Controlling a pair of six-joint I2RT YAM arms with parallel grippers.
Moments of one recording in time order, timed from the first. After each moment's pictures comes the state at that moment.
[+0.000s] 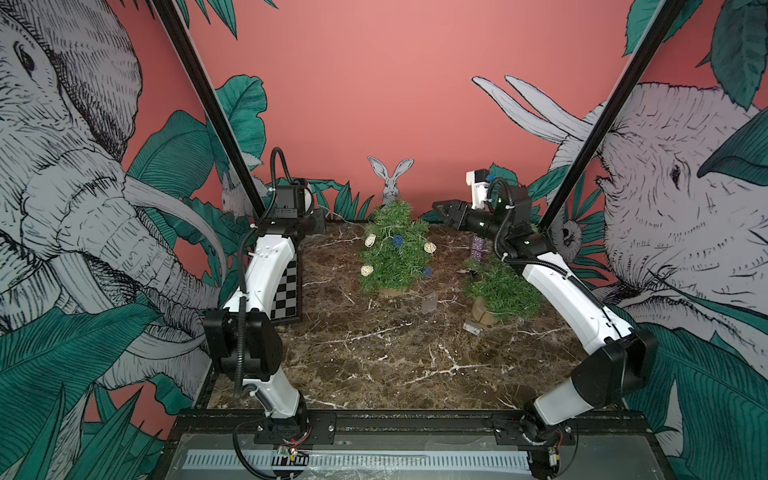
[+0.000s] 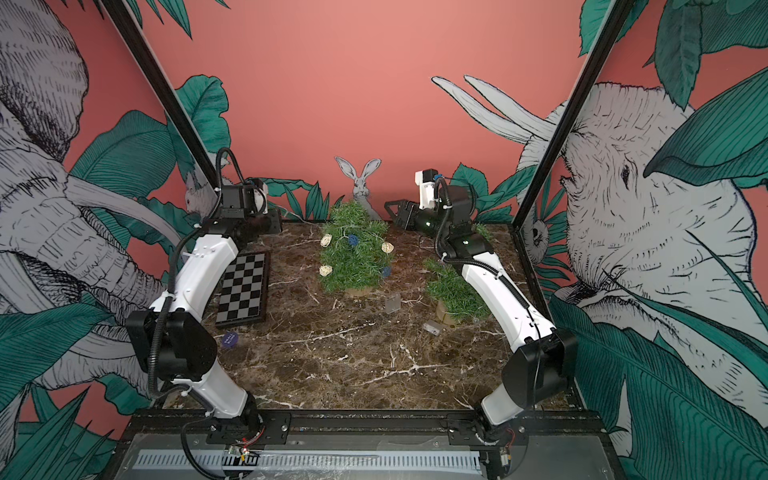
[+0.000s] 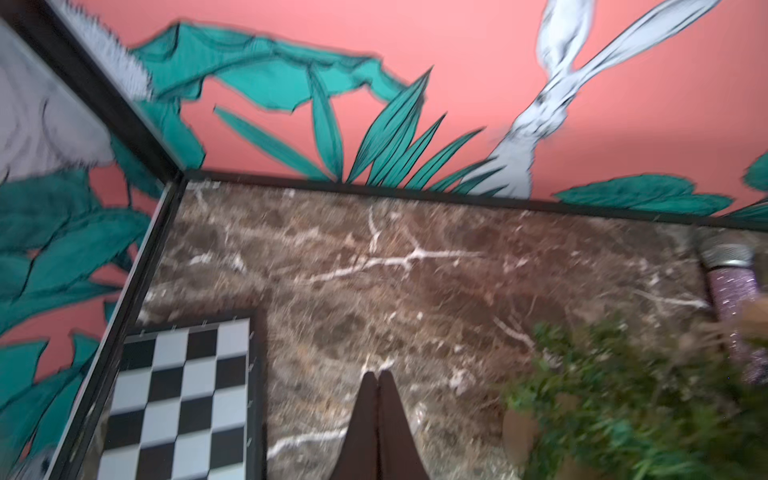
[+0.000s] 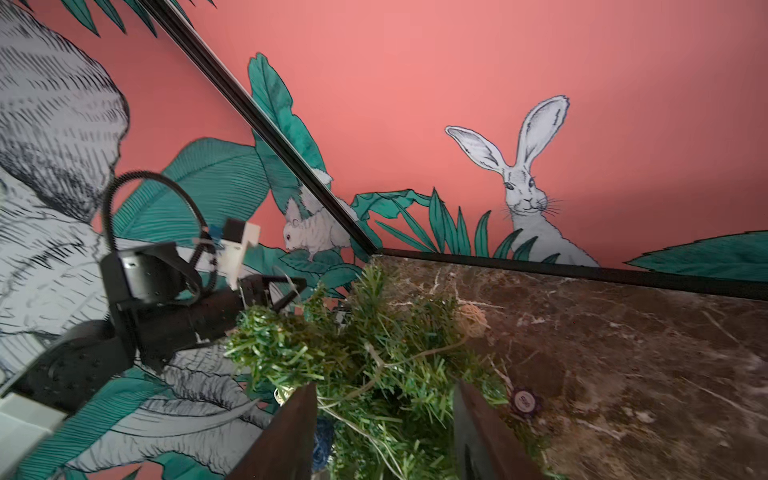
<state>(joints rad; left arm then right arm) -0.10 1.71 1.69 -0.56 0.05 -0.11 0.37 1.56 1.56 -0.20 -0.43 0.46</state>
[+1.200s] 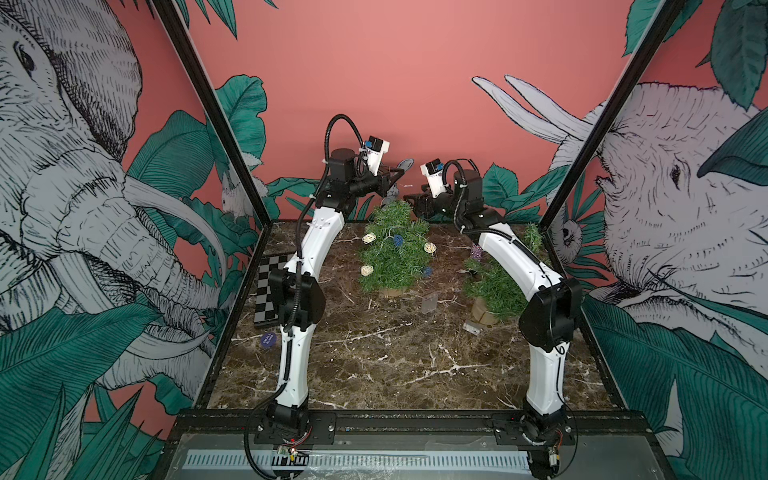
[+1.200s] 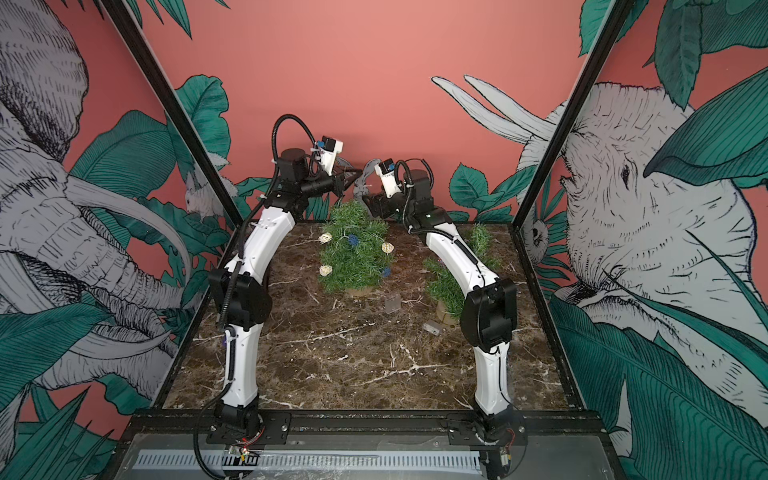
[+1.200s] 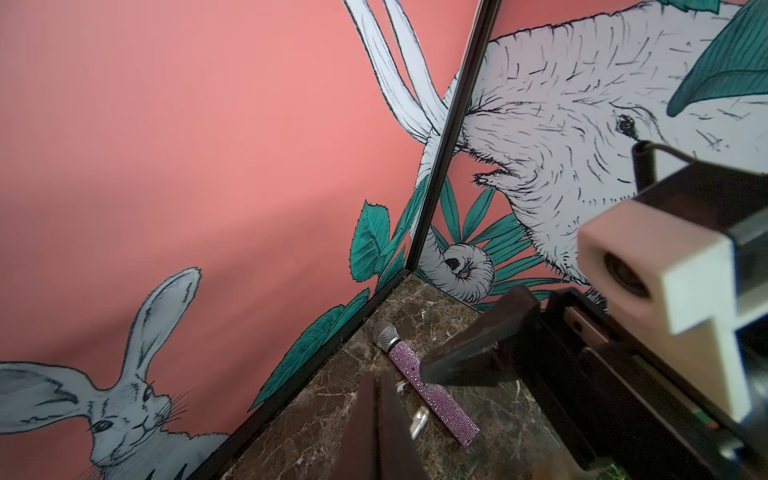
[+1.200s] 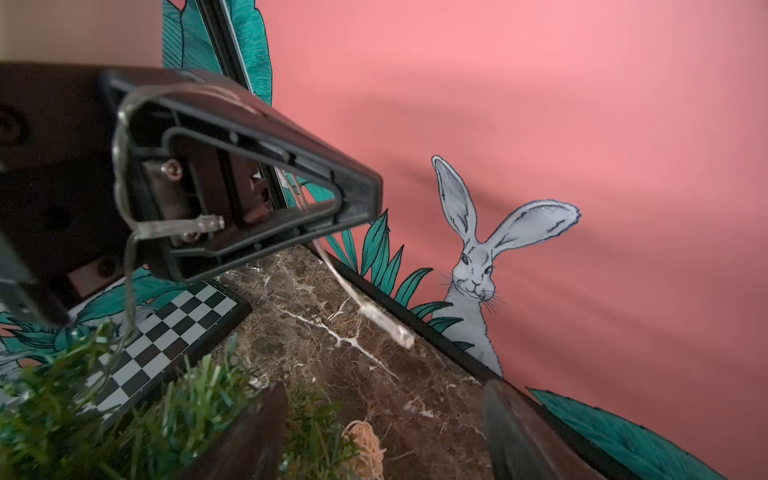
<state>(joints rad) -0.32 2.25 2.39 -0.20 0.78 -0.11 0.44 2.05 2.03 -0.18 -0.36 -0.06</state>
